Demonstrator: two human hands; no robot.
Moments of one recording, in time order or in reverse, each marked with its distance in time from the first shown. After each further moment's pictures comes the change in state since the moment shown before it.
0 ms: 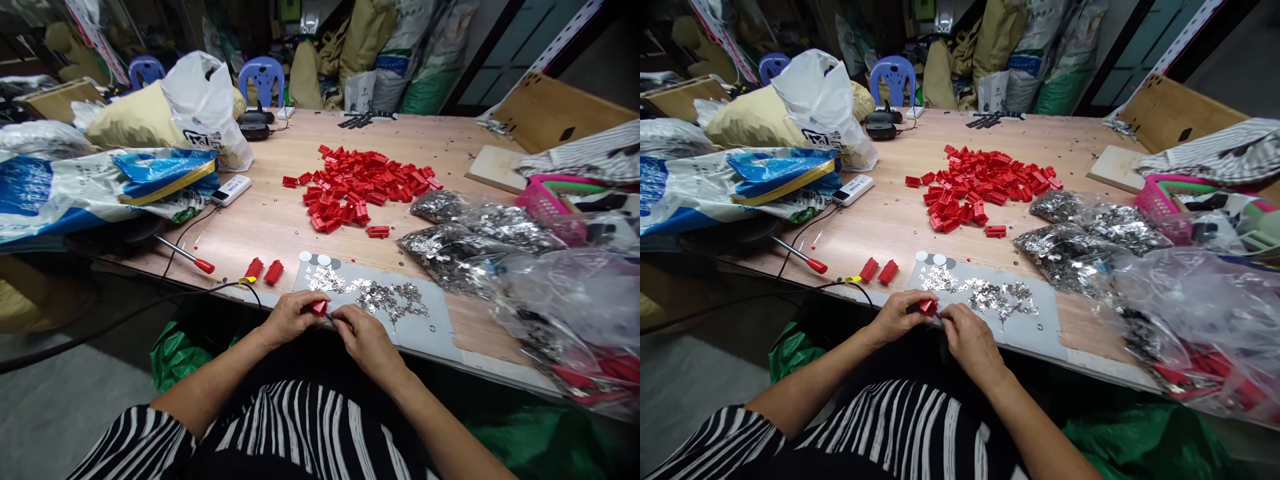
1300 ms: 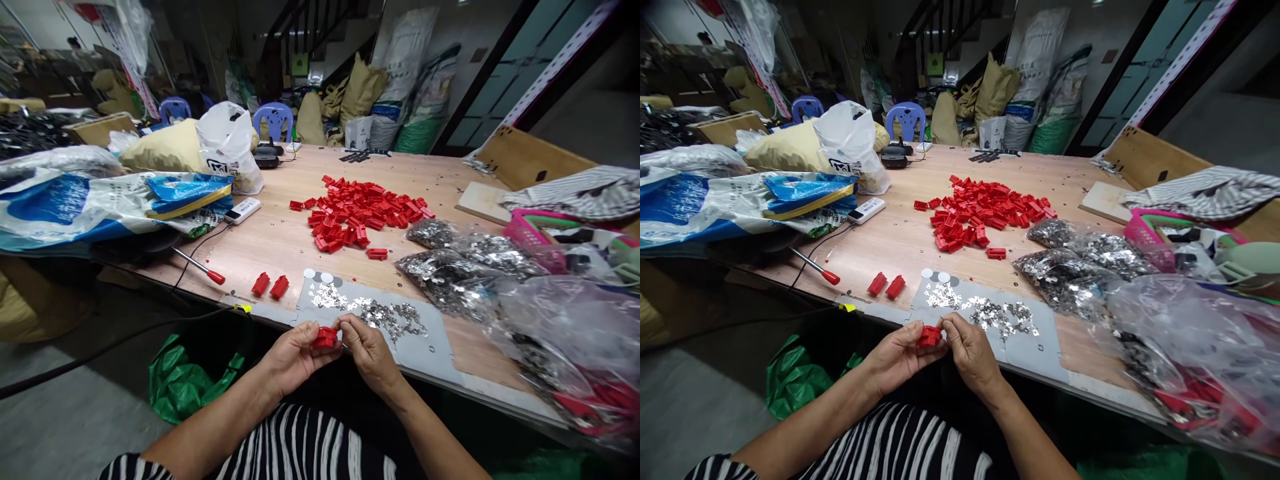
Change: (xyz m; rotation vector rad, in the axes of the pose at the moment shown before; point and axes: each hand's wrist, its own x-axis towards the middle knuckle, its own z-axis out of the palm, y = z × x) left_hand -0.028 0.044 0.018 -1.501 0.174 -0.645; right_hand 0.004 -0.016 -0.016 0.367 0.067 -0.096
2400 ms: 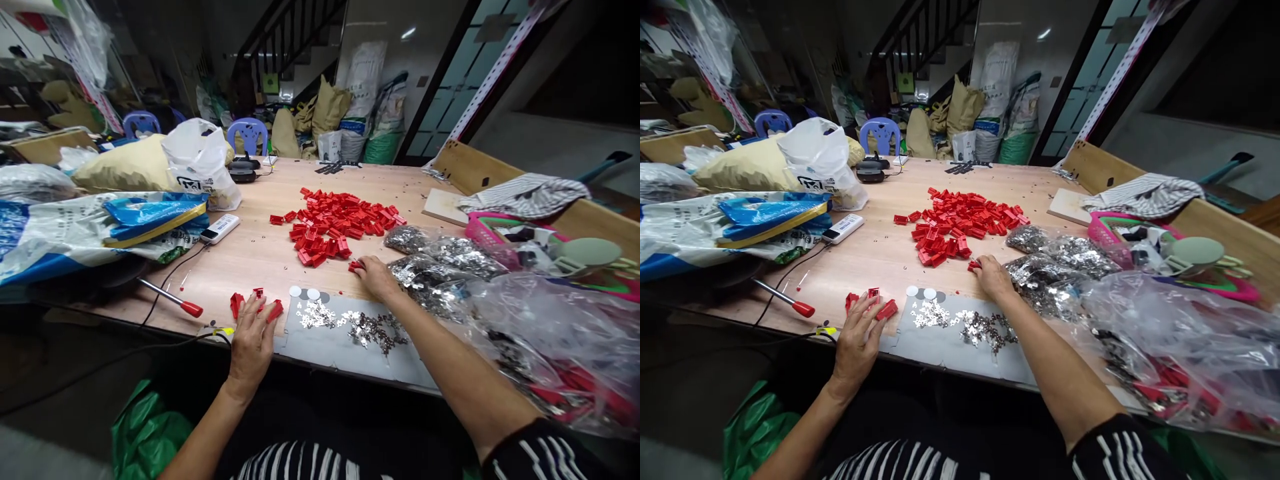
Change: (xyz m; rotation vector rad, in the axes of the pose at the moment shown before) left_hand 0.029 0.057 -0.047 1.711 0.379 1.371; right_hand 0.139 0.099 -0.105 -0.676 0.218 0.326
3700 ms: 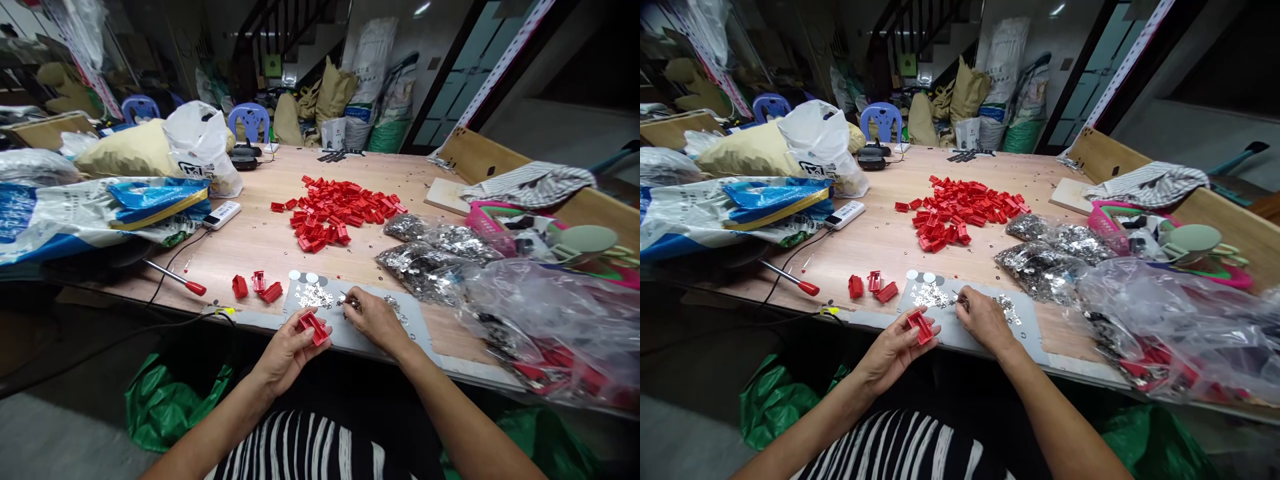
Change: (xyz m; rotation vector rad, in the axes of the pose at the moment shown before) left_hand -0.014 0.082 0.002 -1.611 -0.412 -1.169; right_hand -0.135 -0.041 -0.008 0.039 -0.109 -0.207
